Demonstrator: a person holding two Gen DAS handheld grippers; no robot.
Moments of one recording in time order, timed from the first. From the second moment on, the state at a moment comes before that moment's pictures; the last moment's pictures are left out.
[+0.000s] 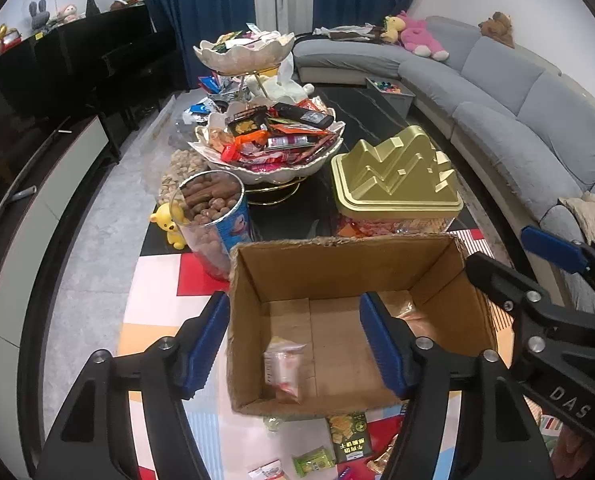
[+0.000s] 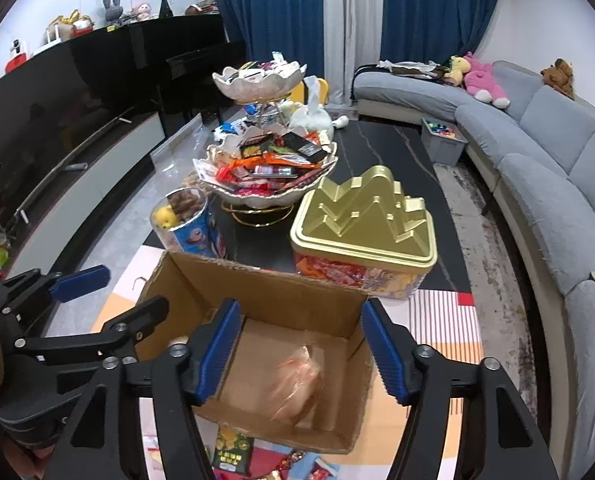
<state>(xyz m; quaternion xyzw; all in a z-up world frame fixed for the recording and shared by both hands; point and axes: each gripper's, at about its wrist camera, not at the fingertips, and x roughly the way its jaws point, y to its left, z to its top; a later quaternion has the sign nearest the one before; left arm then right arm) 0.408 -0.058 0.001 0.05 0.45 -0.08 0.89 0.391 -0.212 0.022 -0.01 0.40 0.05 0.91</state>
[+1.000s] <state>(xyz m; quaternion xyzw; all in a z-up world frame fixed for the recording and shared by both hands) 0.346 -0.054 0.014 0.04 0.45 -0.06 0.89 0.337 -0.231 0.034 0.01 0.39 0.02 0.92</state>
